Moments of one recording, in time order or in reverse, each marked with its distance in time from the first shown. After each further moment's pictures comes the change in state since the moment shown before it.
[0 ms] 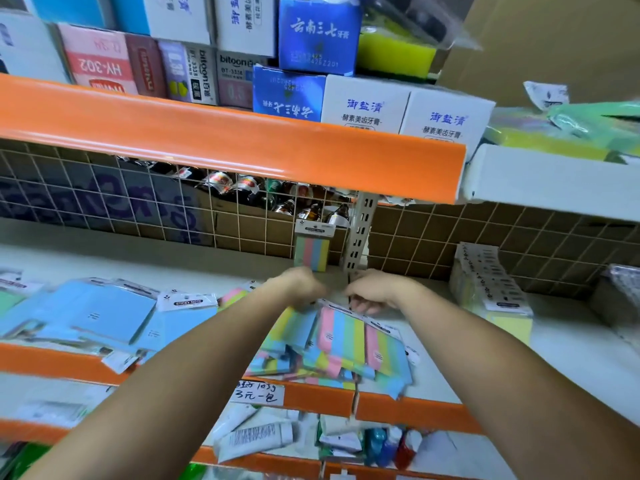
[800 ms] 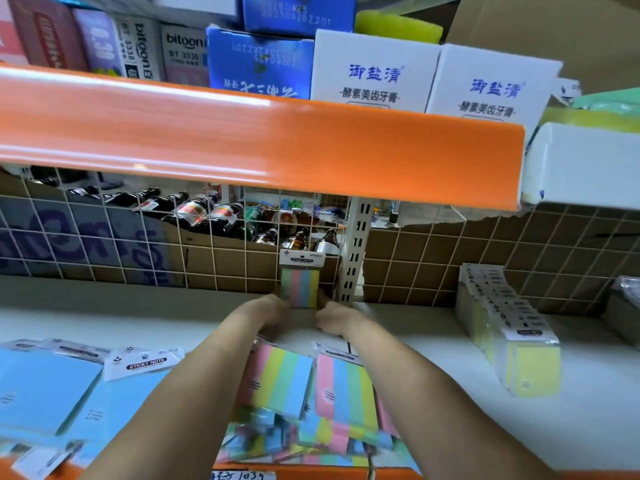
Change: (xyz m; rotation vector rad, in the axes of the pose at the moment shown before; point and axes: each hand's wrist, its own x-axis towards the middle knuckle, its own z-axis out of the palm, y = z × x) left_hand 0.102 -0.032 -0.003 0.199 0.042 -0.184; right_hand 0.080 -0.026 0.031 -0.333 0.149 -0.055
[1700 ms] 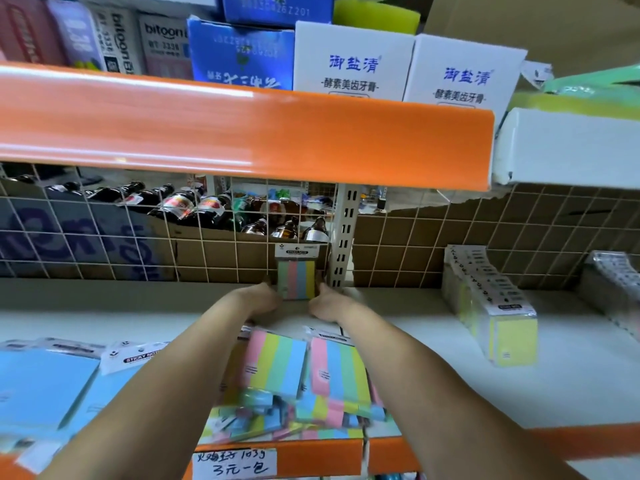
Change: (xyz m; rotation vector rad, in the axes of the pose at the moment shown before) left_hand -0.007 -0.010 -0.006 0.077 -0.074 0.113; right_hand -0.017 -0.002 0.003 0.191 0.091 0.029
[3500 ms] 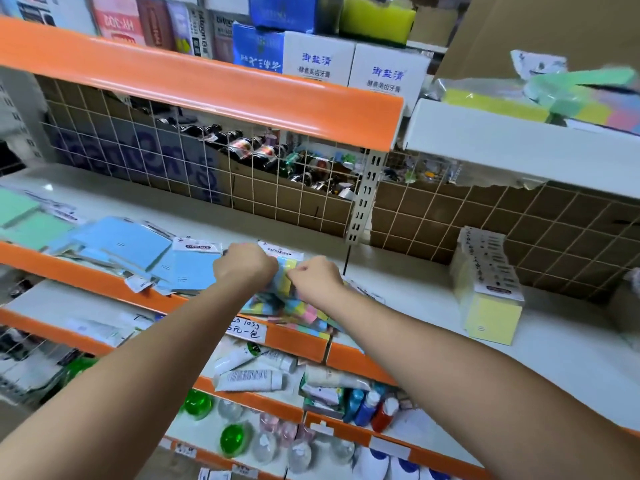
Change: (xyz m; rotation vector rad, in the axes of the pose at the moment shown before) left_hand -0.169 0.008 0.032 -0.041 0.474 -0.441; right_hand -0.147 0.006 0.019 0.115 0.035 -0.248
